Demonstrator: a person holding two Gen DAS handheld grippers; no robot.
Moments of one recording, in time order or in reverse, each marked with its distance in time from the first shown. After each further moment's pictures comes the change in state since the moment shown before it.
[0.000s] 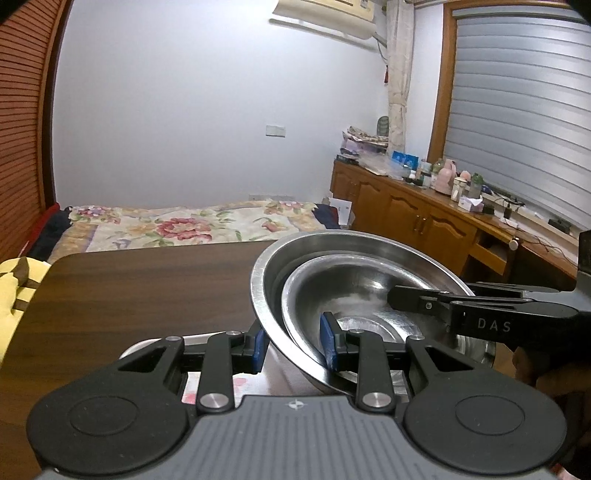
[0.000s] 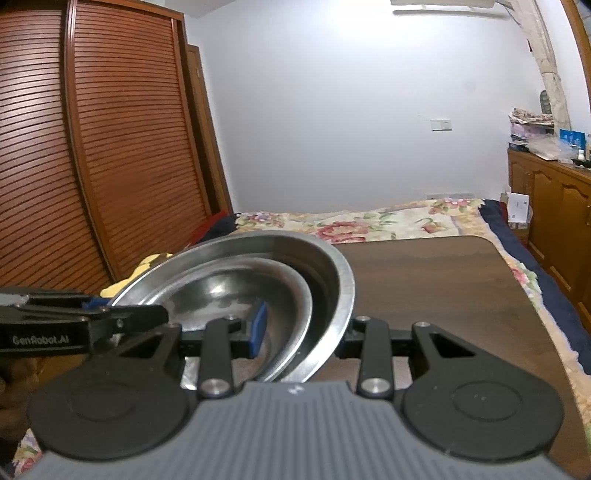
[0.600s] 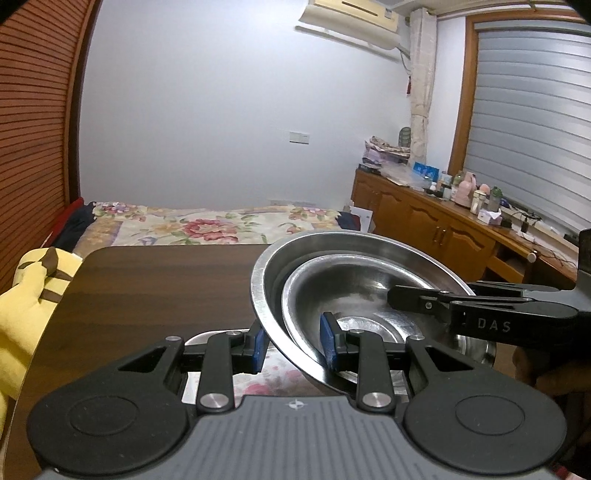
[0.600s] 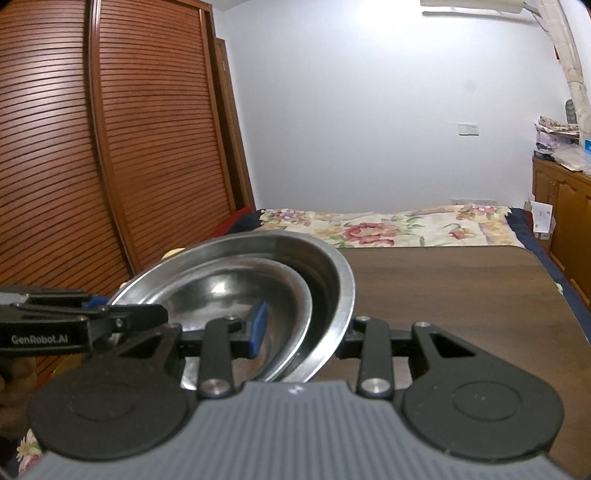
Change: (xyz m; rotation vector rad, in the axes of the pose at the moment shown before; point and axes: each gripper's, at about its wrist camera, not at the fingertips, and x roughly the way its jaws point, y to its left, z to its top) left arm -0.018 0.034 -0.008 -0.047 -0.022 0.055; right arm 0.020 0.037 0.005 -0.052 0.010 0.053
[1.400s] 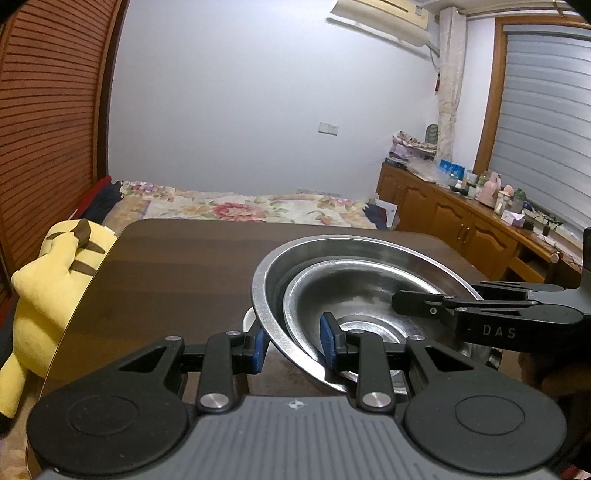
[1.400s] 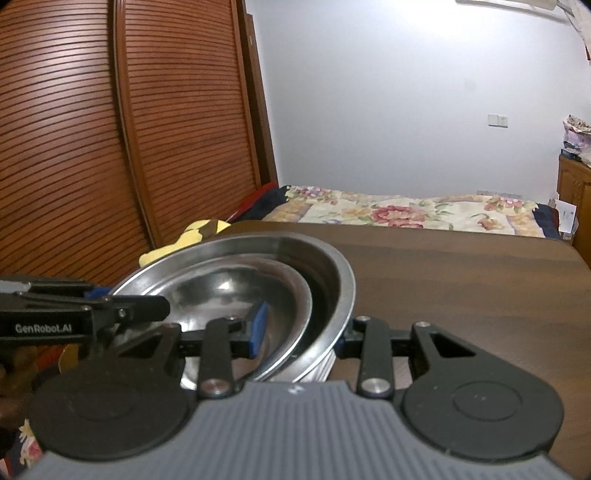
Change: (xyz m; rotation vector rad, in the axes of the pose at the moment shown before) left arm -0.008 0.035 -0.017 -0.054 0.036 0.063; right arm 0.027 0.038 -0.009 -0.052 0.078 0.050
